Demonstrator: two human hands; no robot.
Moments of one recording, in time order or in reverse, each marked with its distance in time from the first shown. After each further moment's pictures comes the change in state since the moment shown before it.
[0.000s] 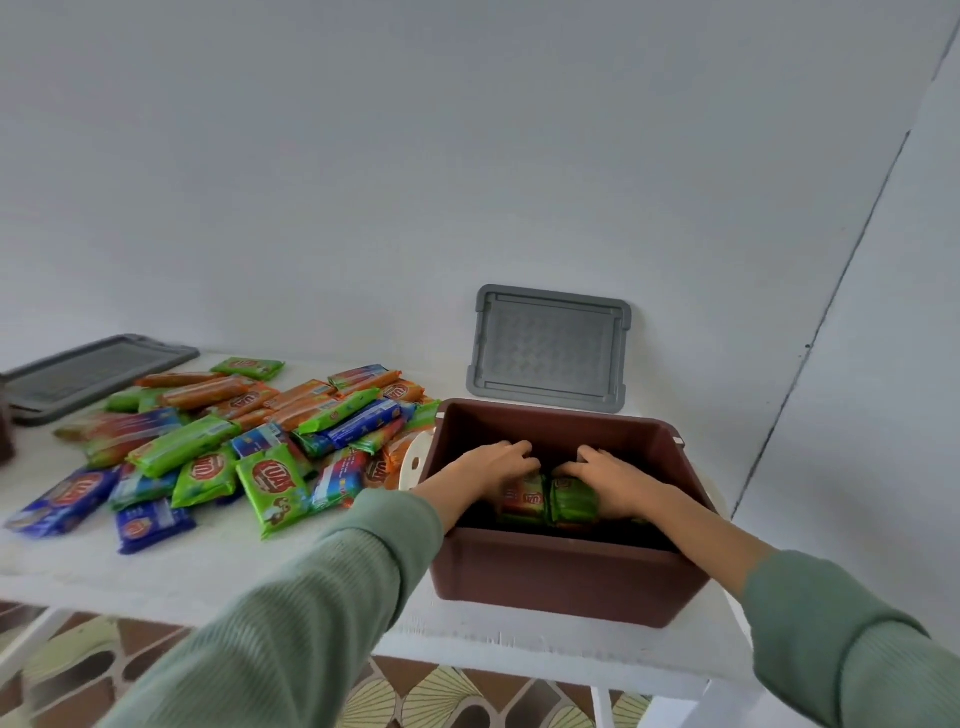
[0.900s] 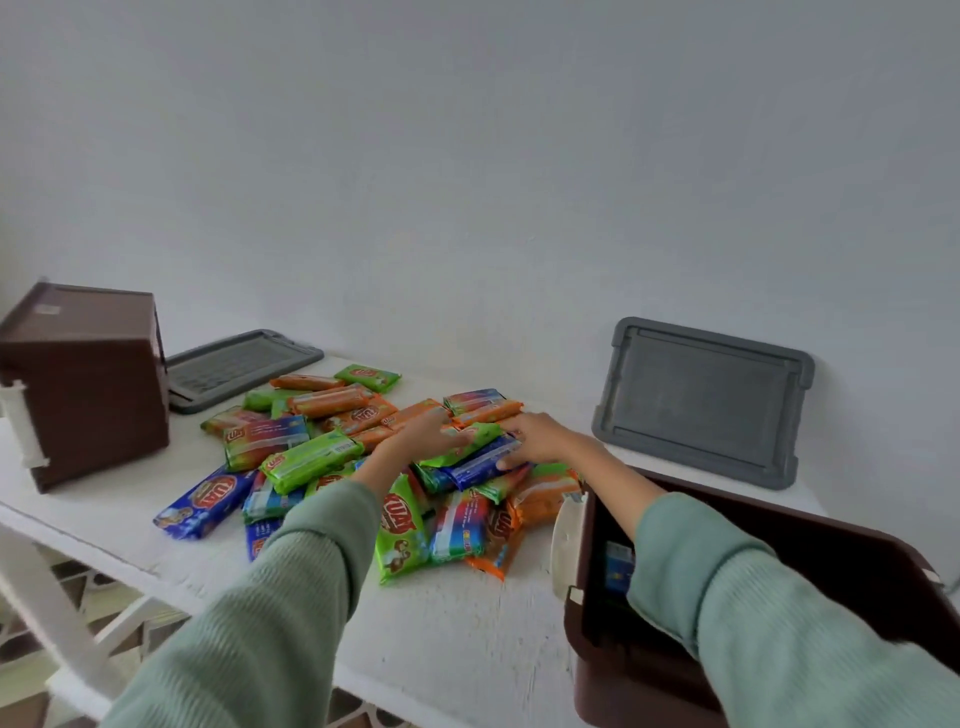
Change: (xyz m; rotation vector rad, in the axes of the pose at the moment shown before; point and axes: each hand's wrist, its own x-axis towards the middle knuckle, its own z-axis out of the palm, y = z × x) left_hand -0.104 -0.221 0.034 -0.698 0.143 -0.773; right_hand 0.196 -0.176 -0.081 0.312 -0.033 -0.198
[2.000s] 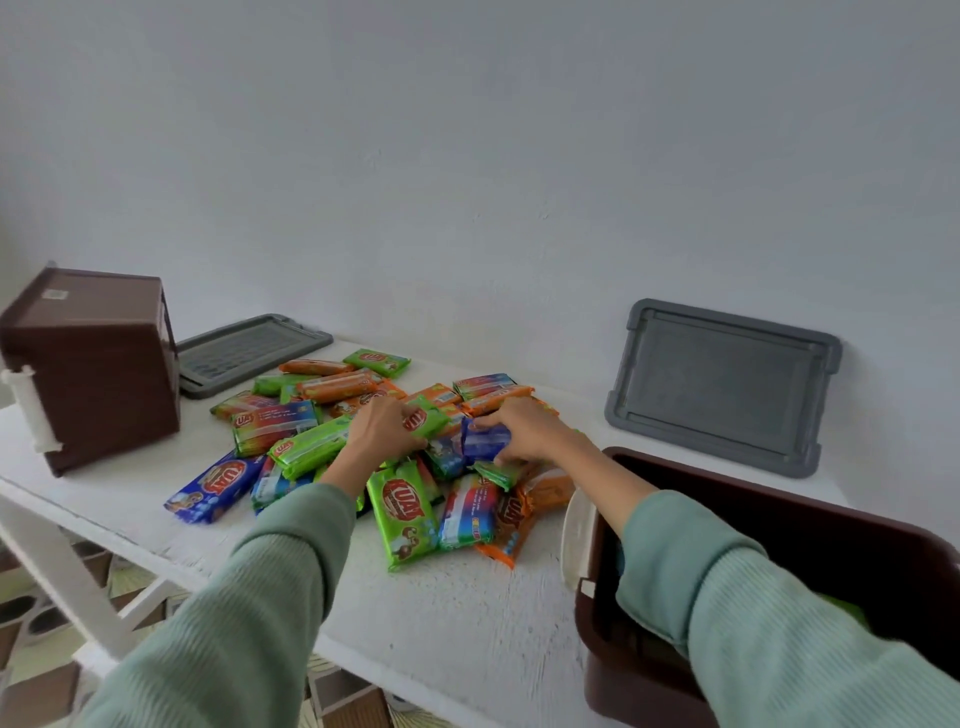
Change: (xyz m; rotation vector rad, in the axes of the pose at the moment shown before) left_hand -0.020 -0.040 -0.008 0.133 0.311 -0.091; right_hand 0.013 -0.016 0.014 -0.272 0.092 -0.187
